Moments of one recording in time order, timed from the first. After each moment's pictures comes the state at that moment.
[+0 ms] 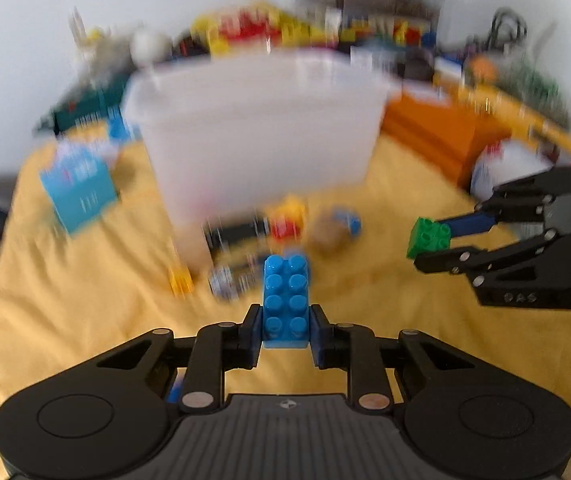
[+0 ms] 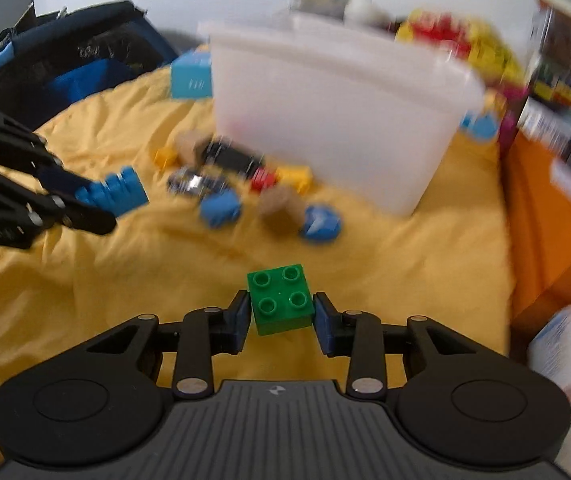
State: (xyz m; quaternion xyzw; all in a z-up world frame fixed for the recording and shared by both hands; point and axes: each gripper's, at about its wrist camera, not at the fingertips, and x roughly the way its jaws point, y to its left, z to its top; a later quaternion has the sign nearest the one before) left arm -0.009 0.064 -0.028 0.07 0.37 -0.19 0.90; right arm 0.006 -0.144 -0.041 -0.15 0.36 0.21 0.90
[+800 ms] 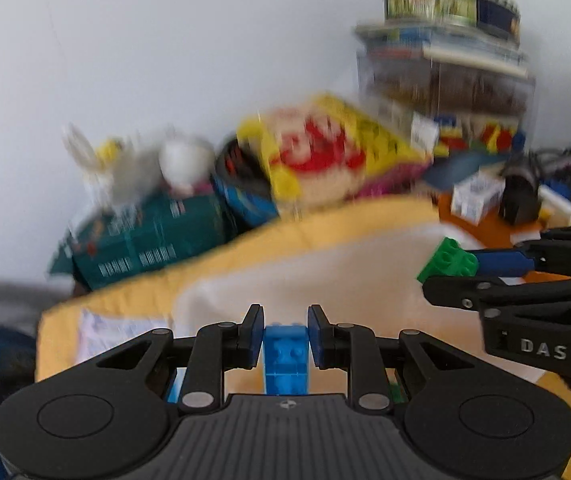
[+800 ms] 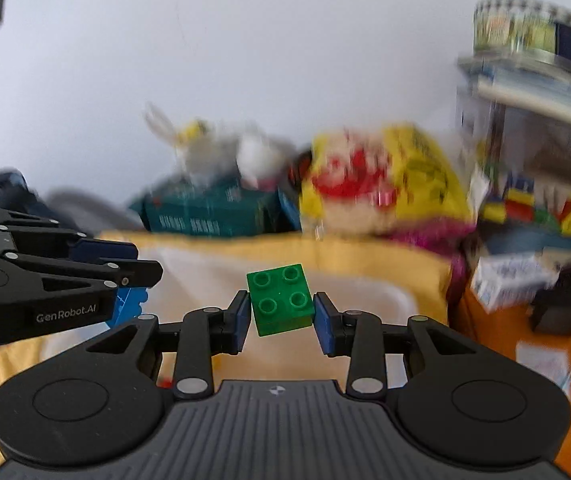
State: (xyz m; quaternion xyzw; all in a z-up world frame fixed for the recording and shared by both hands) left arm 0.196 0.037 0.032 0.09 0.31 -0.15 0.93; right arm 0.181 -0.129 0.036 -0.02 0.29 0.11 0.95
